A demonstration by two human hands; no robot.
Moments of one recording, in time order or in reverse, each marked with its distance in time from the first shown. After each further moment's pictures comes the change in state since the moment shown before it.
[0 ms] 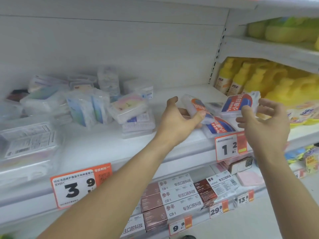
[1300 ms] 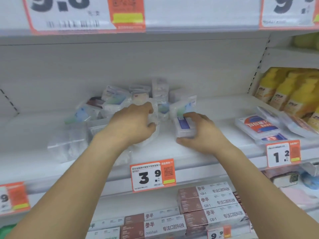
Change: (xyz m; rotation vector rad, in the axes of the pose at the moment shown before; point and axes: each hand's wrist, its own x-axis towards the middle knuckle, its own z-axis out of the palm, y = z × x) left_hand -0.062 0.031 -0.222 1.308 0.064 0.031; right_hand -0.112 -0.071 0.139 -0.437 -0.946 -0.337
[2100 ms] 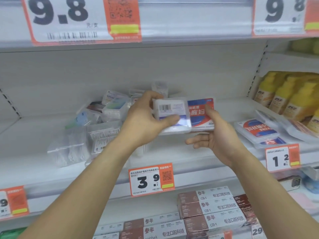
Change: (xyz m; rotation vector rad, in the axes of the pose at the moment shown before) left_hand -0.002 0.029 0.000 -0.793 0.267 0.014; right_hand -0.028 -0.022 -0.038 1.134 -0.037 0.259
